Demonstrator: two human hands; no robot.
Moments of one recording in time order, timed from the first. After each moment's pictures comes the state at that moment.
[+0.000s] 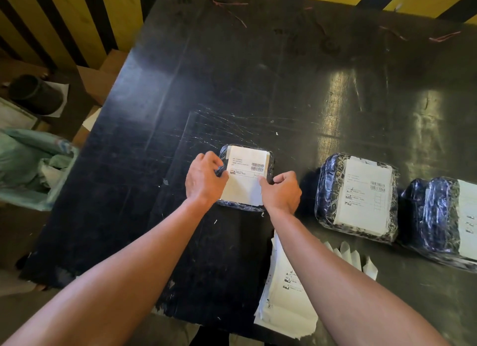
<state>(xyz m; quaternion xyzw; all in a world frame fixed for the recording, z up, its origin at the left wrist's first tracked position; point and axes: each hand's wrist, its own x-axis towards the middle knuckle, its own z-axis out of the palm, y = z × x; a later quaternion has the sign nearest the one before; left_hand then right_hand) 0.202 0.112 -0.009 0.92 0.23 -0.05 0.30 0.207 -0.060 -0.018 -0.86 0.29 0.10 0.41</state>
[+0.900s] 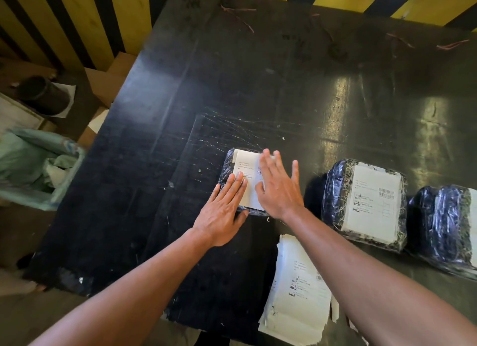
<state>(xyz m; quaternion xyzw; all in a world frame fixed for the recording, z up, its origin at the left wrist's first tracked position) 0.139 0.108 -0.050 0.97 -0.10 -0.18 0.16 0.227 -0.071 -0.032 -0.97 -0.19 0.14 0.11</state>
